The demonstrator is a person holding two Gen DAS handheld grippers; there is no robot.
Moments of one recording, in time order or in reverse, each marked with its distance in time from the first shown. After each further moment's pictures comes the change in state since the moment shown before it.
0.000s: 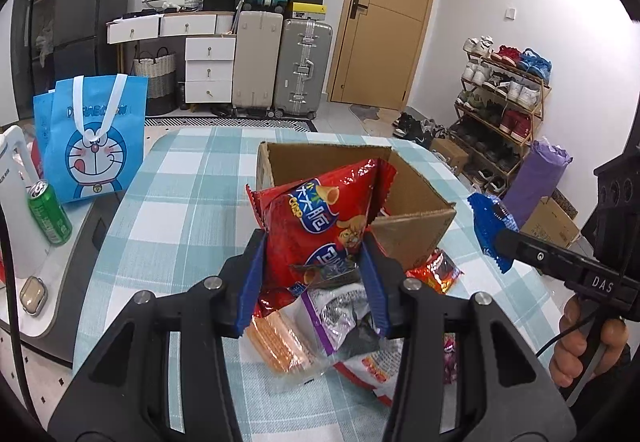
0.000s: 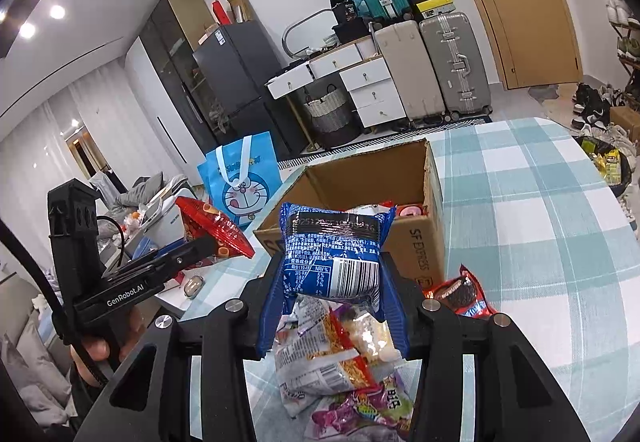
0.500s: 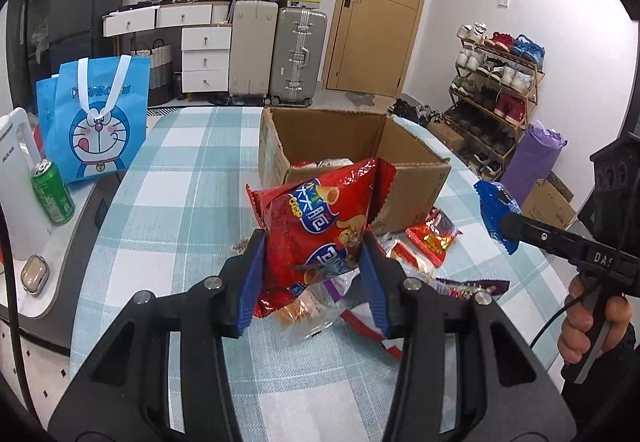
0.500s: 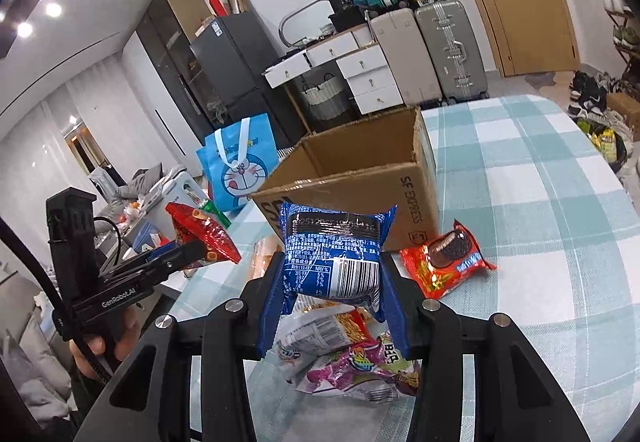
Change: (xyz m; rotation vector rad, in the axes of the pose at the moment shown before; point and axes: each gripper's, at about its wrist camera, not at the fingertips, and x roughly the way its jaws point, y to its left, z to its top) left arm -0.017 0.013 -0.047 0.022 0.034 -0.015; right arm -0.012 -0.006 -0.036 0.010 0.032 -0.005
